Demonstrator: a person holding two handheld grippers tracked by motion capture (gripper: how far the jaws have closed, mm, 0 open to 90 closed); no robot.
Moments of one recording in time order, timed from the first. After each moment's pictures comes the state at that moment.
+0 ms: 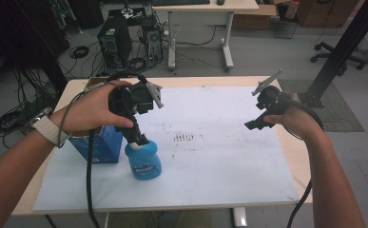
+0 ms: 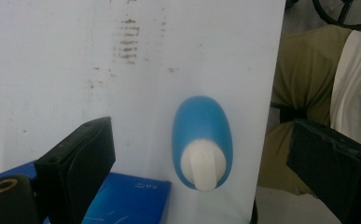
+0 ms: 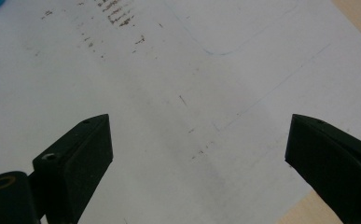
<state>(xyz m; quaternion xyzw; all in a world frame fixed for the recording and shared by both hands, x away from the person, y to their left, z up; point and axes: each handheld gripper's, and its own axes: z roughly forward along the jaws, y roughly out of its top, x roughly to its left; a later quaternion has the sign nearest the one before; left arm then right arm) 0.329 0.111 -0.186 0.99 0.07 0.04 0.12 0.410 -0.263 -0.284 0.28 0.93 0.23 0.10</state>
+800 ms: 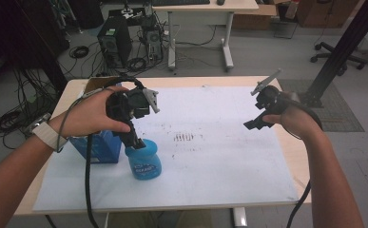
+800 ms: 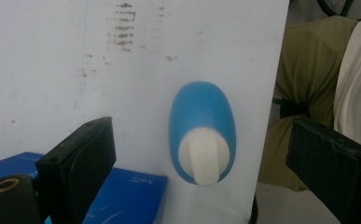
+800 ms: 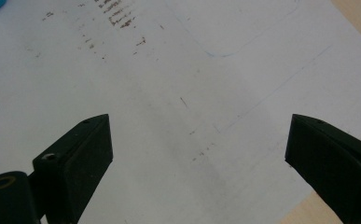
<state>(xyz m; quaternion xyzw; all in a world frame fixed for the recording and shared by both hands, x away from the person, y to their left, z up) 0.330 0.119 -0.202 0.99 0.08 0.04 0.11 0.411 -0.259 -0.284 0.28 0.93 0.23 0.10</state>
